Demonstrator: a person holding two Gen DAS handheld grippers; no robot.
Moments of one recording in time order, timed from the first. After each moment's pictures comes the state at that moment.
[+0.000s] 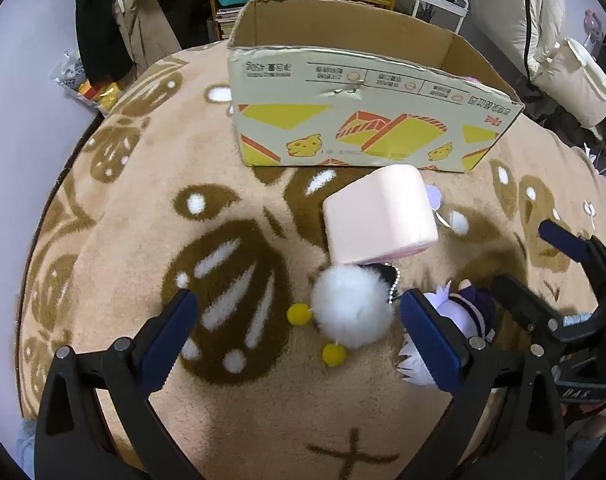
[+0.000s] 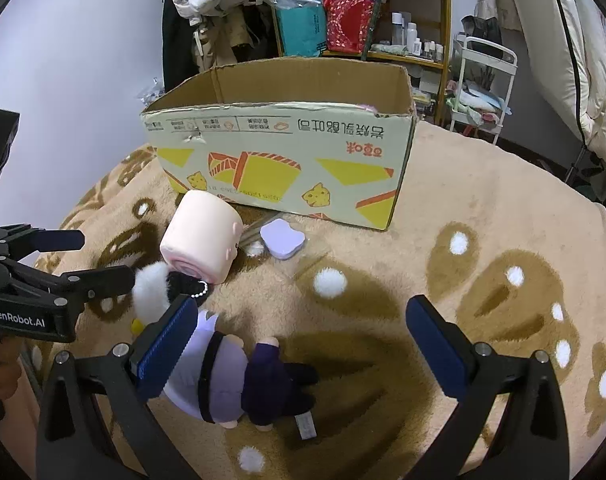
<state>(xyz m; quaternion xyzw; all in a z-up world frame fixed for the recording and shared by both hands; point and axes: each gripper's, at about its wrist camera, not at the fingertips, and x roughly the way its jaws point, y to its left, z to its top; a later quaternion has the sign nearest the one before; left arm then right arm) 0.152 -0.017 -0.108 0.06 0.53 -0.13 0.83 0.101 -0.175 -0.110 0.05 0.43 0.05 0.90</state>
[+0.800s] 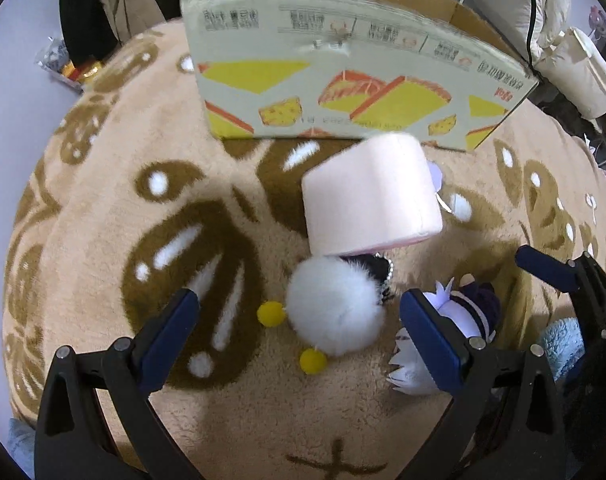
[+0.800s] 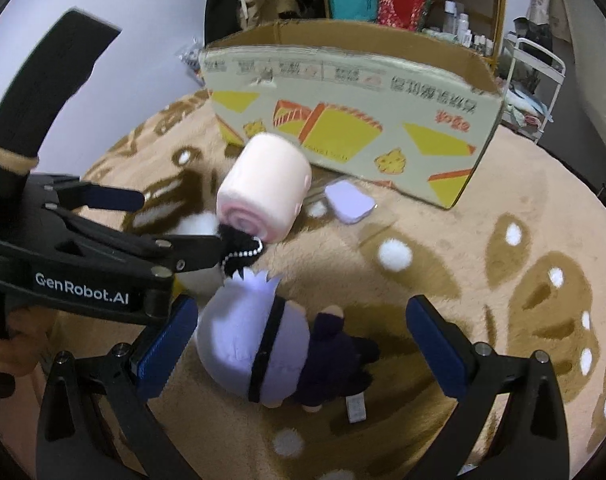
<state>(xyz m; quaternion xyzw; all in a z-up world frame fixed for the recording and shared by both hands) 0.164 -0.033 -0.138 0.06 0.58 -0.14 0.80 0.100 -0.135 -0.131 0.01 0.48 0.12 0.87</state>
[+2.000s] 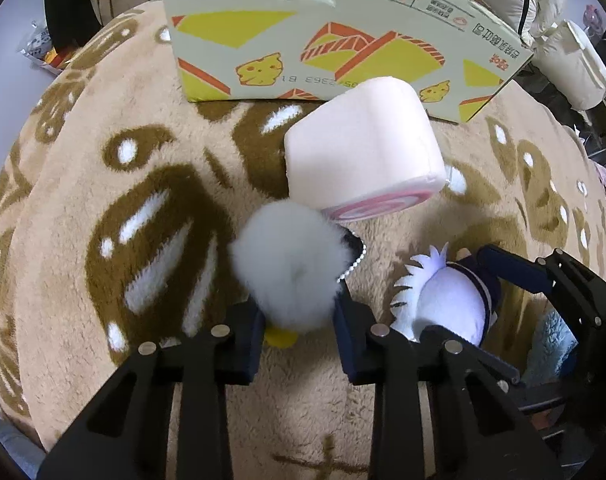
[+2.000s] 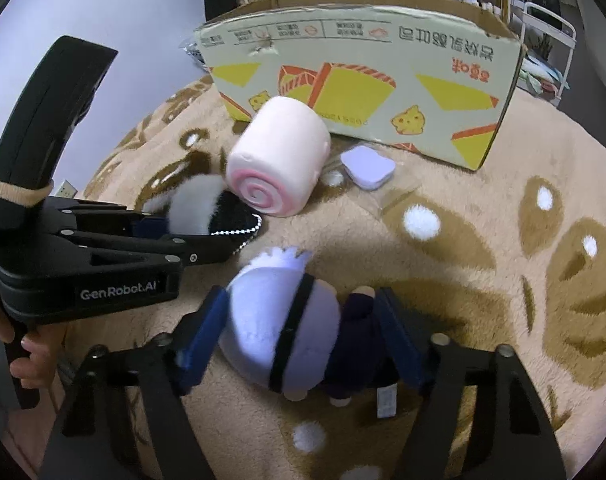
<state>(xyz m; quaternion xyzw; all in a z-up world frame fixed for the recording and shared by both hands) 0.153 -0.034 -0.157 0.05 0.59 -0.17 0.79 0.096 -0.140 -0.142 0.05 0.50 0.15 0.85</state>
